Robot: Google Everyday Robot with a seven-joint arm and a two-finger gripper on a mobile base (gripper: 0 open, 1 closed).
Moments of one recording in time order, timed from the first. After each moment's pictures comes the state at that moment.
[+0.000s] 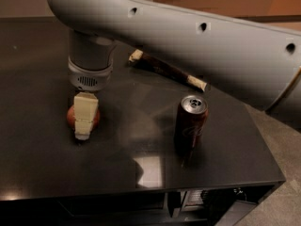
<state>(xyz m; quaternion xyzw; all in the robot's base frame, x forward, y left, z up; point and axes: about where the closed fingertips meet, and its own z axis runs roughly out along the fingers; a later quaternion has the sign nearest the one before) 0.486 0.147 0.868 -0.71 0.69 0.07 0.12</state>
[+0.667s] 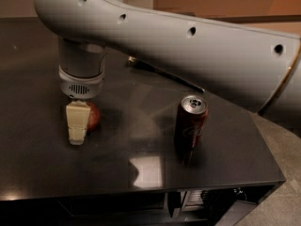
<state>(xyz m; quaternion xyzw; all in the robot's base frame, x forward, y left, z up) 0.468 0.162 0.860 -0.73 0.67 0.08 0.11</state>
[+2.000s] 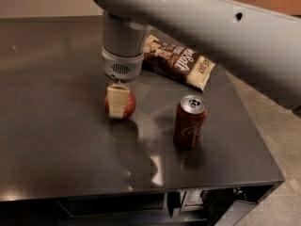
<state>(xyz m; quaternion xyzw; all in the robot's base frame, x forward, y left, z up) 0.498 0.075 0.879 -0.70 0.71 0.05 0.08</state>
